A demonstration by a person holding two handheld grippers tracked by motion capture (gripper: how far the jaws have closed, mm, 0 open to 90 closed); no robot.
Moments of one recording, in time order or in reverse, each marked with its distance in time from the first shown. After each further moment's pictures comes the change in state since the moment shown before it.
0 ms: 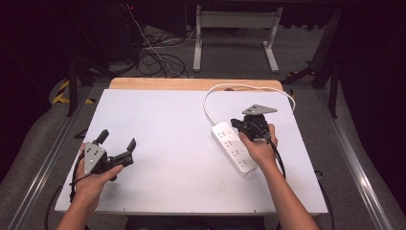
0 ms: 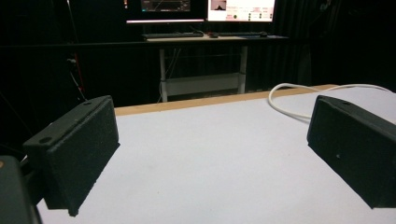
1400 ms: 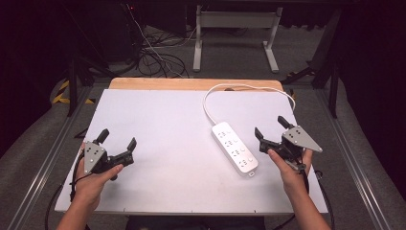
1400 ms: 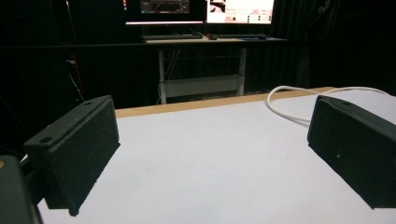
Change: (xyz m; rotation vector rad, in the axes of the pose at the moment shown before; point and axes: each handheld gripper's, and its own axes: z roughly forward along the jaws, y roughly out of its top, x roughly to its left) left arm -0.001 0.002 0.001 -0.007 -0.004 -0.006; right arm -0.022 -0.064 -0.075 -0.454 -0.247 -0.063
